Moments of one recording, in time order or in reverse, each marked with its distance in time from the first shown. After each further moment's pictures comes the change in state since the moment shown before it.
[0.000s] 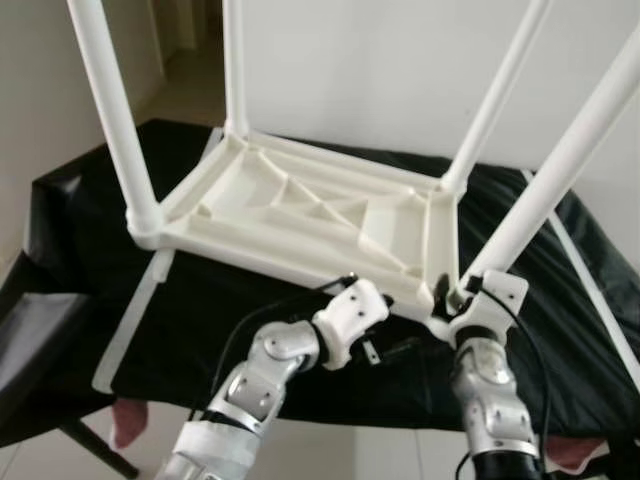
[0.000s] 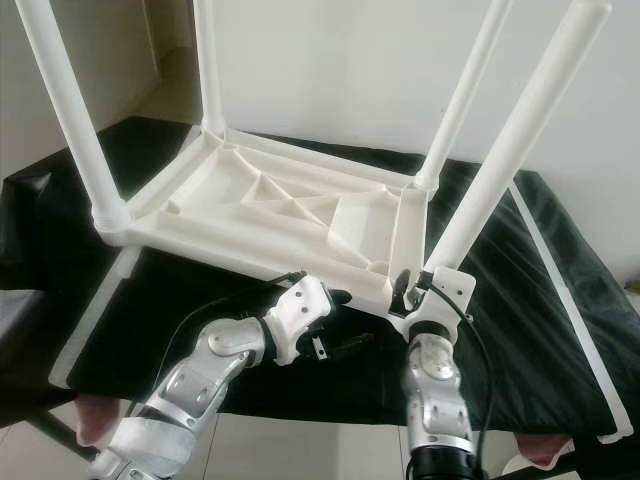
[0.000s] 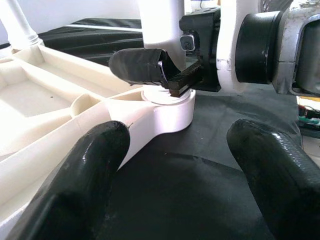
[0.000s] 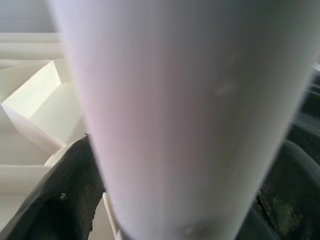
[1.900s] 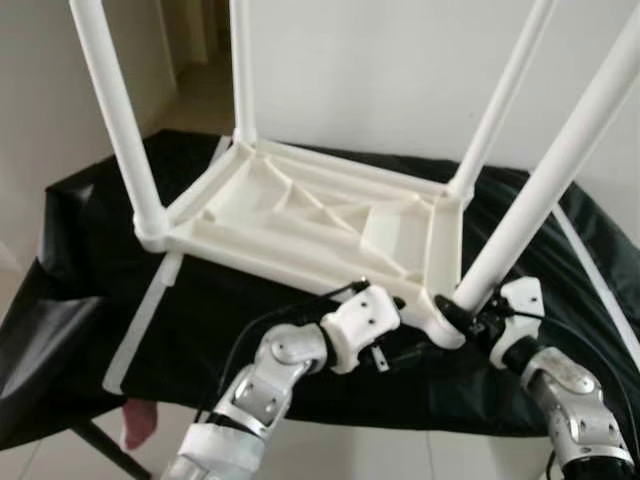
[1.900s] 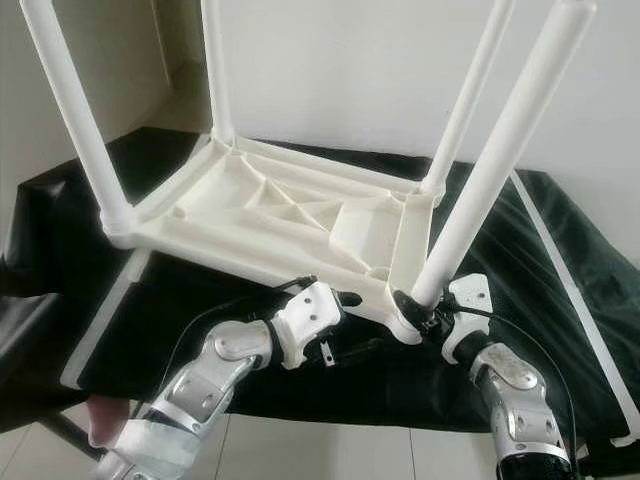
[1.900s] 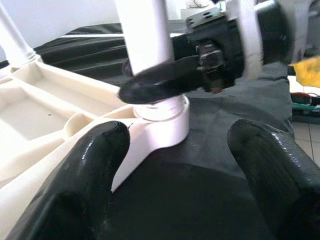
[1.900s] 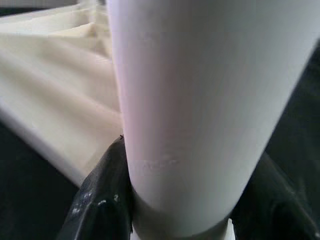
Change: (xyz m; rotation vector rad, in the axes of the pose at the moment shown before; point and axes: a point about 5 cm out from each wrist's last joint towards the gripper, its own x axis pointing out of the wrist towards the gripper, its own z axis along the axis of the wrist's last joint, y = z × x) left arm 0.006 -0.009 0.005 0.056 -0.021 -0.033; right arm -0.003 -0.034 0.001 -0.155 0.048 0.516
